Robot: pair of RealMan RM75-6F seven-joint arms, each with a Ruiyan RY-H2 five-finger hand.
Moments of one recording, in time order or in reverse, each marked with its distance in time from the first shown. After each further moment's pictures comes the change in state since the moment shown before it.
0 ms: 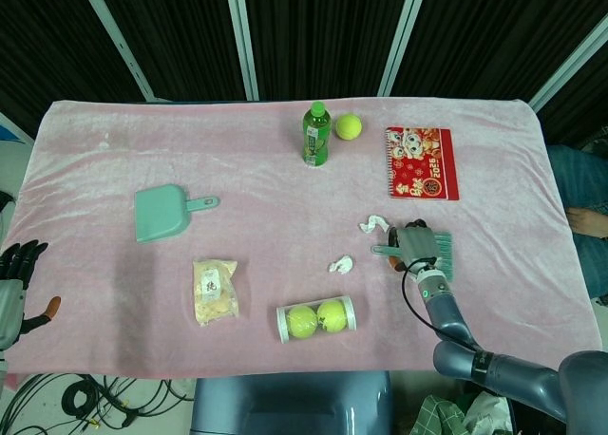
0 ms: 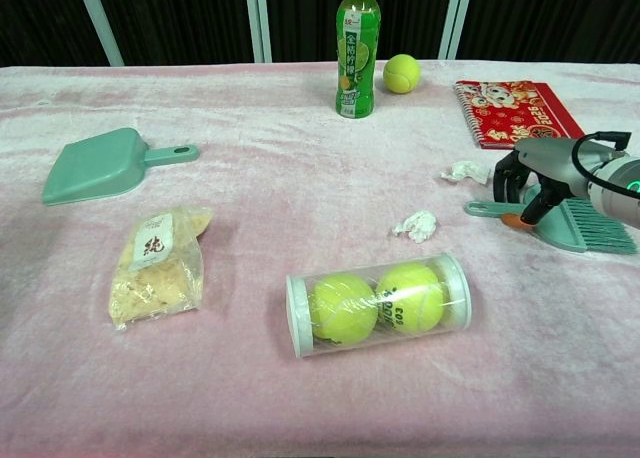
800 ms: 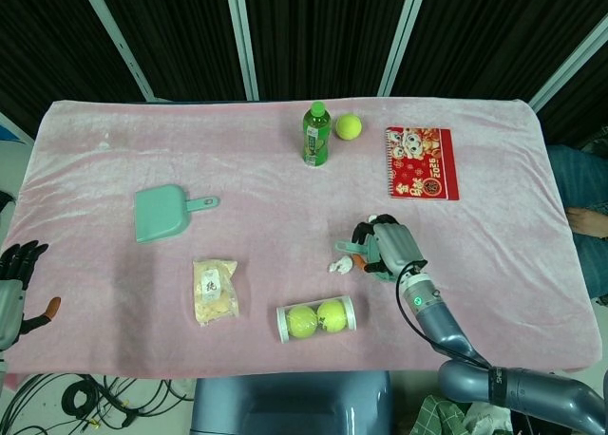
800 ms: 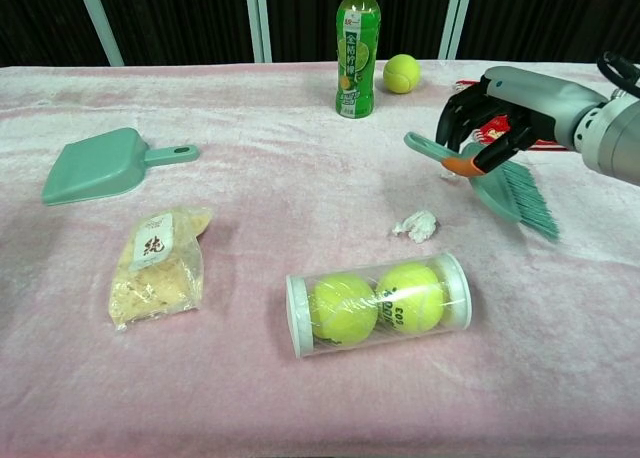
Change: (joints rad) left arm 0.002 0.005 0.001 -0.005 -0.001 -0.001 -0.013; right arm -0.048 0.128 0.097 -0.336 -0.215 0.062 0.292
